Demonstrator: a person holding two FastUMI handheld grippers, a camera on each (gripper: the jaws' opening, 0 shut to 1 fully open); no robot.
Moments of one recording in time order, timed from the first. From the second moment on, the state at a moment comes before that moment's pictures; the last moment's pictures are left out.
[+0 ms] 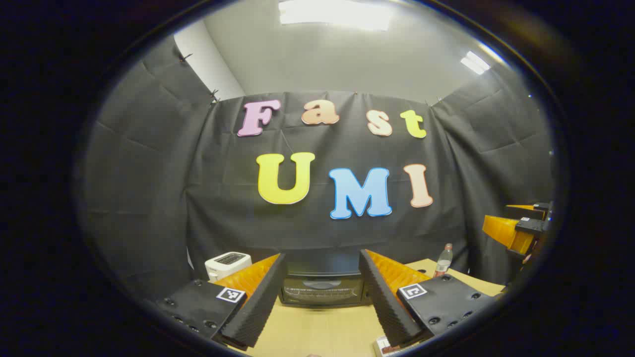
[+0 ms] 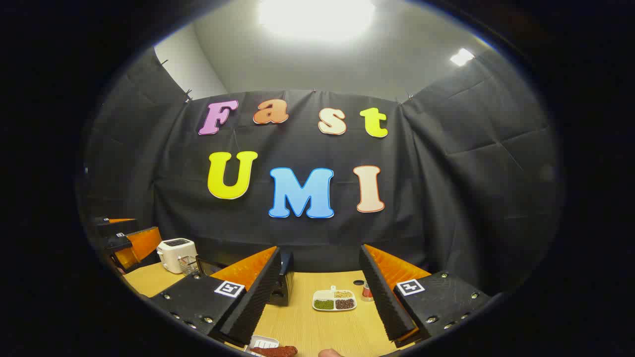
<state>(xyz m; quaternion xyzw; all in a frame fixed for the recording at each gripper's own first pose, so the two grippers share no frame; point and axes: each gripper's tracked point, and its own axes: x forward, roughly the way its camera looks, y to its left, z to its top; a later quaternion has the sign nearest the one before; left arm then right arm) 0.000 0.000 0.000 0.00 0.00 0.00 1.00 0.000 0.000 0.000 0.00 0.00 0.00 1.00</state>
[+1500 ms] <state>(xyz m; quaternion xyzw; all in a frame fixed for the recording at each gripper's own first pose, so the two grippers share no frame) 0.030 -0.022 0.001 0.00 -0.02 0.03 1.00 -0.008 -0.015 -0.009 0.01 0.01 0.08 1.00</state>
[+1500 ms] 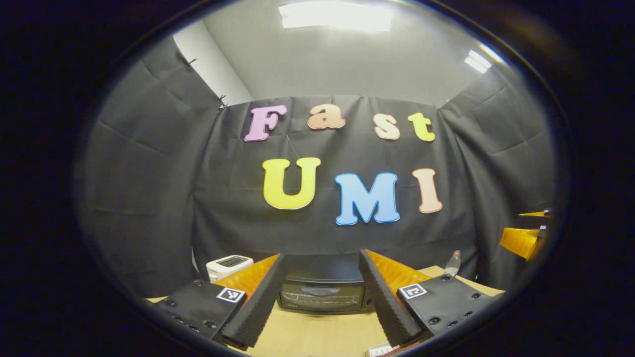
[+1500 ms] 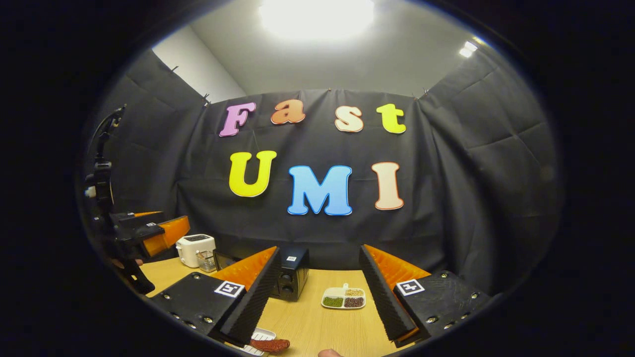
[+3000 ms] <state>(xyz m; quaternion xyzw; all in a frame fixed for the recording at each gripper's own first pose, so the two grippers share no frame) 0.274 -0.004 -0.241 0.02 0.13 -0.05 0.99 0.036 -0.016 -0.014 -0.07 0.04 -0.12 0.99</state>
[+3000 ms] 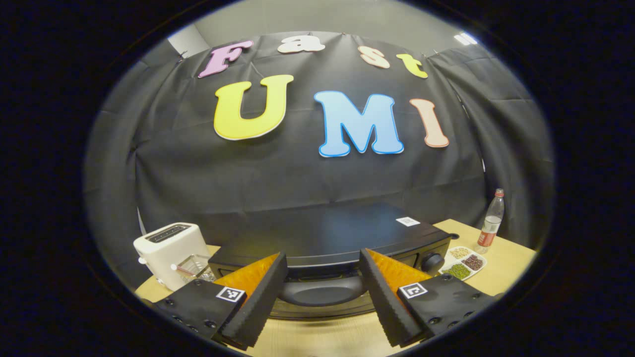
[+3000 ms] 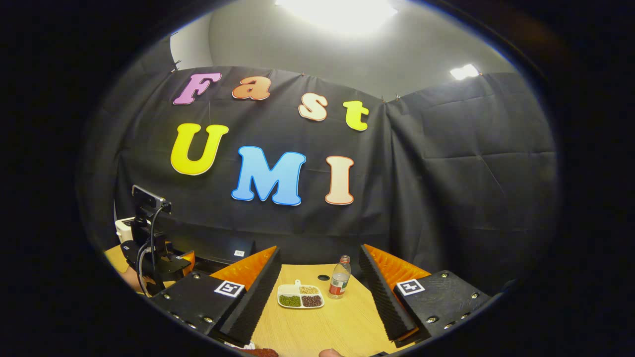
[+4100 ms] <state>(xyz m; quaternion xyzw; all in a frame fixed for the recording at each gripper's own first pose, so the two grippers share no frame) 0.171 -0.005 -0.280 0.03 0.17 -0.04 0.98 0.030 -0.004 -0.022 -0.05 0.05 -0.06 1.00</state>
